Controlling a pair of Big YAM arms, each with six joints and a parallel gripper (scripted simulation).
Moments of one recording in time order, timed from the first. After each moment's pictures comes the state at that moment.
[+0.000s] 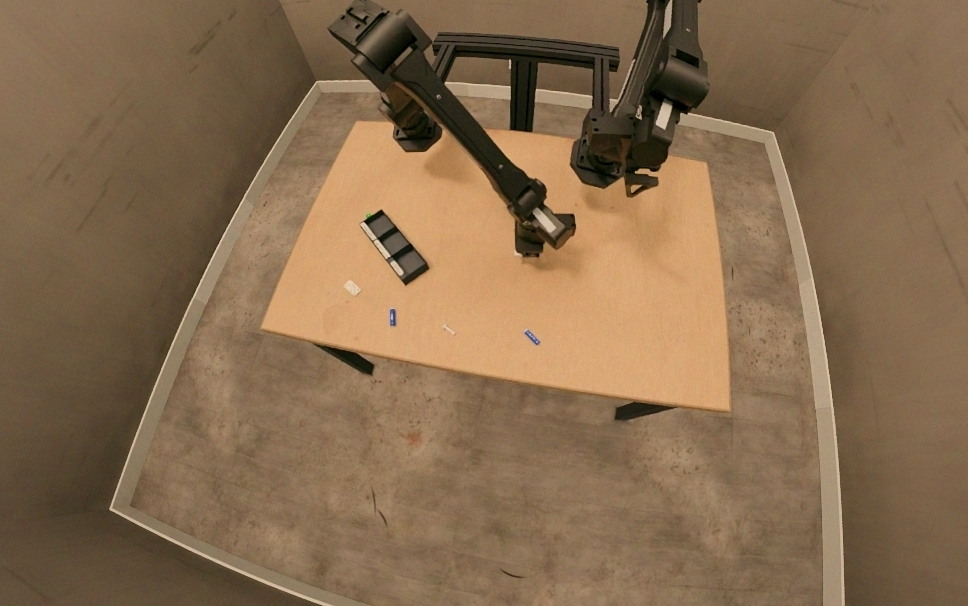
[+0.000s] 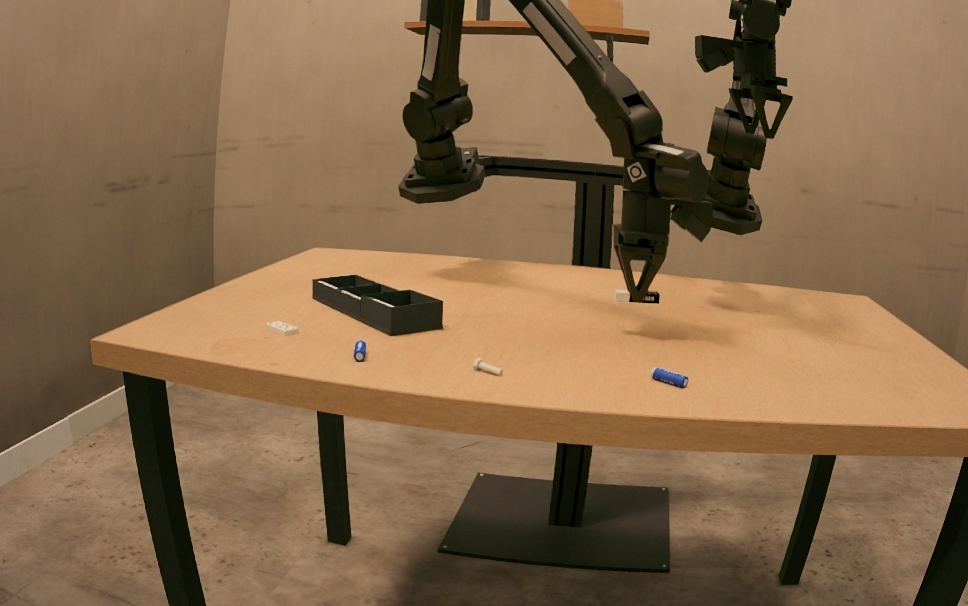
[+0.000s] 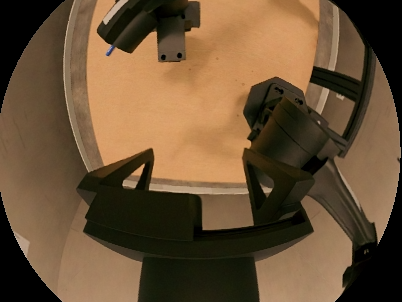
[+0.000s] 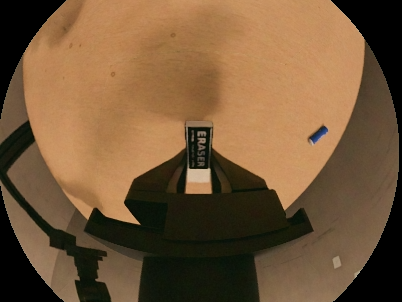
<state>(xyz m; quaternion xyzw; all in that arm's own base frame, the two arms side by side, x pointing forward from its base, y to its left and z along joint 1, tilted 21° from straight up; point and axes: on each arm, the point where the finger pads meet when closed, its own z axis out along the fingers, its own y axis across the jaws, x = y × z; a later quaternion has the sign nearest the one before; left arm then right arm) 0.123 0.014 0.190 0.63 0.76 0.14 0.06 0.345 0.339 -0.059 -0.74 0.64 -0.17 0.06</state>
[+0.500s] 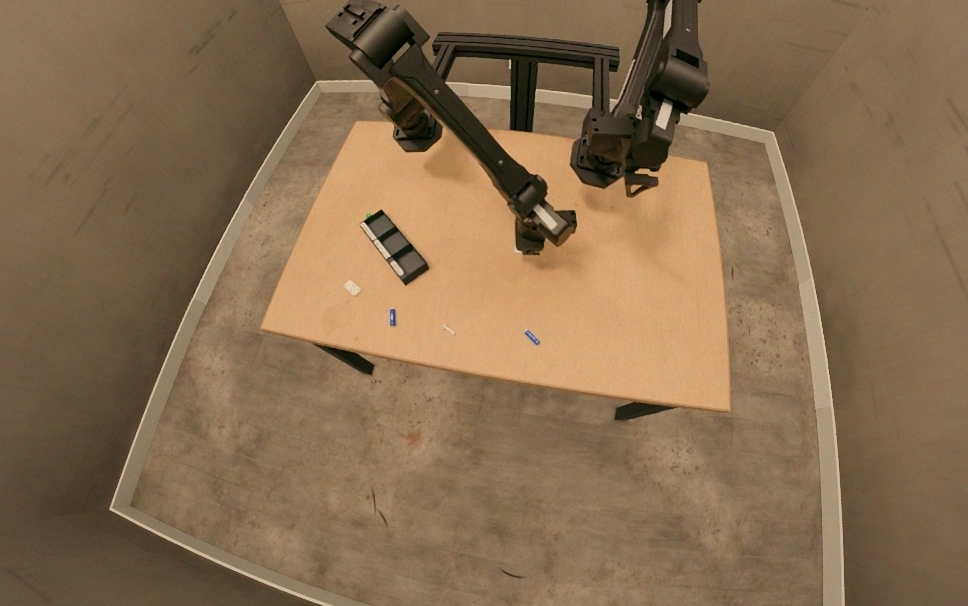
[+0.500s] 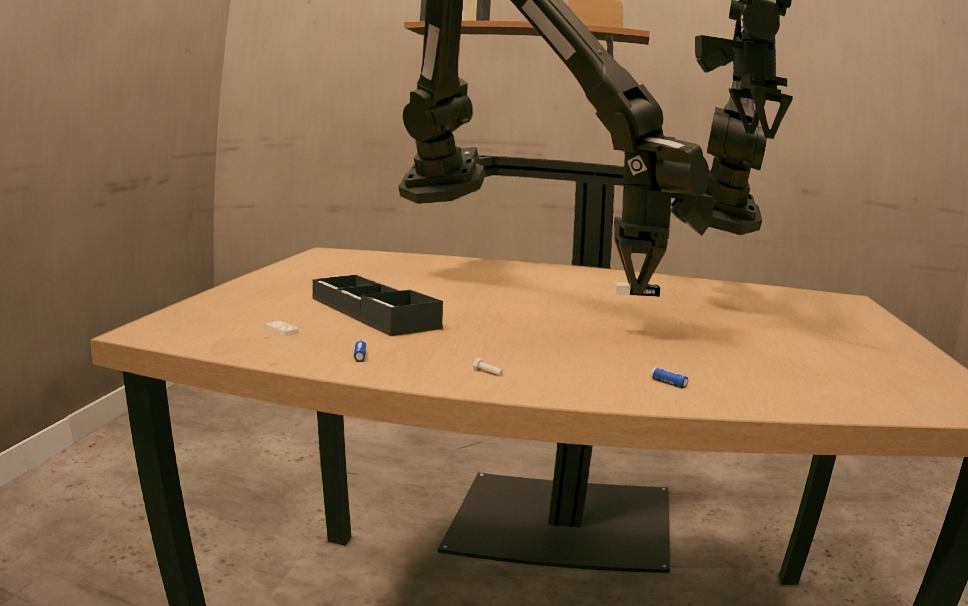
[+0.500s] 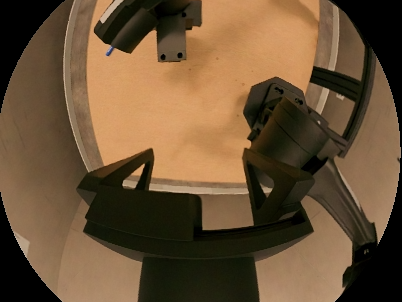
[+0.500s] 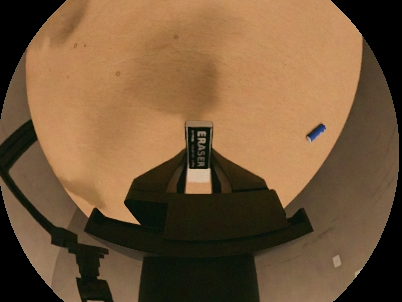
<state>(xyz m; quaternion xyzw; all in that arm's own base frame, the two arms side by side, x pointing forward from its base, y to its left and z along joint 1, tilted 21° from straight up) 0.123 0.014 0.190 0.63 0.76 0.14 0.06 0.340 0.340 -0.052 -0.74 0.64 -0.17 0.06</state>
